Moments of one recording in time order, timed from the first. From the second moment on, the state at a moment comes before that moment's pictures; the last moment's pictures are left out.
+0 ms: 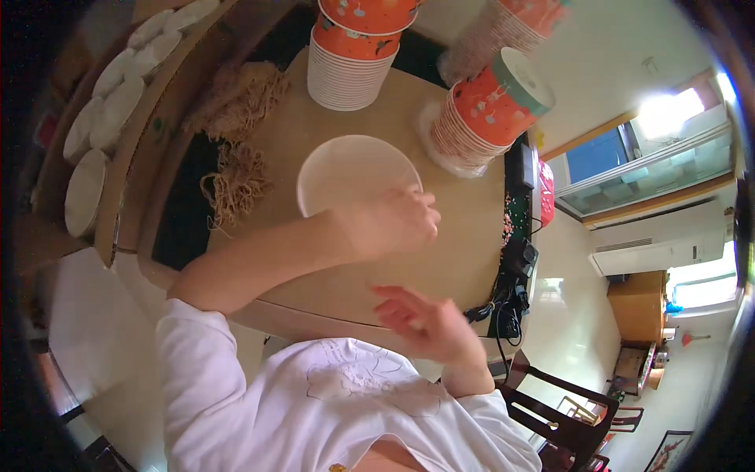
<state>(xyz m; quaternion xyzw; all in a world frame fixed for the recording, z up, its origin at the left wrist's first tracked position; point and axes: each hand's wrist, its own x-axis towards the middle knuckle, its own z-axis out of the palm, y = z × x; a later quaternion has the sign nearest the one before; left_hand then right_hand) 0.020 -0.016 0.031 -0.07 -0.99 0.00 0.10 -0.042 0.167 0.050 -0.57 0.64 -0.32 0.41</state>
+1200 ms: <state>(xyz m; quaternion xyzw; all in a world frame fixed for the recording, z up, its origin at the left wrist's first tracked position) 0.068 0.037 -0.029 0.13 -0.93 -0.16 0.30 -0.095 0.048 0.058 -0.55 0.56 -0.41 0.47</state>
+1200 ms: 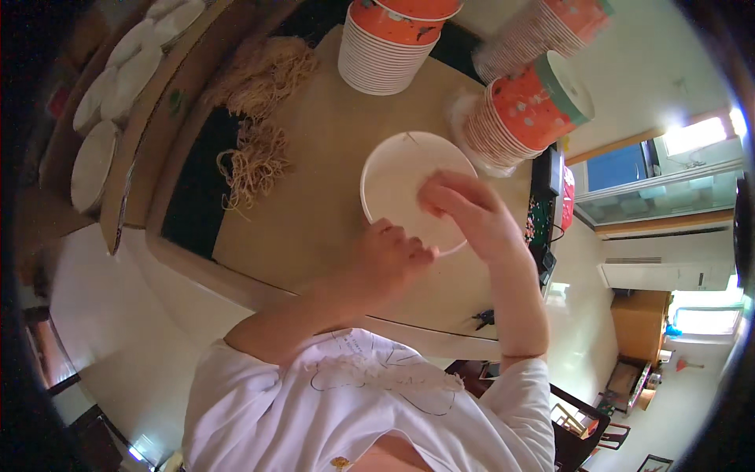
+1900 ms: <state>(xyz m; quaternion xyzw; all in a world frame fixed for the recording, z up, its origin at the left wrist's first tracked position) 0.083 0.057 0.012 0.13 -0.88 -0.32 0.32 -0.046 0.171 0.033 -0.53 0.70 -0.44 0.20</state>
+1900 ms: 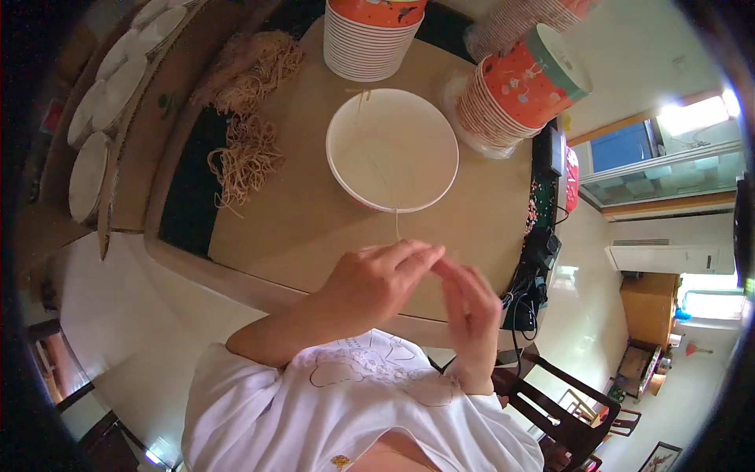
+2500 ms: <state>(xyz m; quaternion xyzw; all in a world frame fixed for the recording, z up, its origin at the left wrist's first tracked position) 0.084 0.049 0.036 0.21 -0.75 -0.54 0.32 -0.031 0.152 0.016 -0.37 0.55 -0.66 0.35</state>
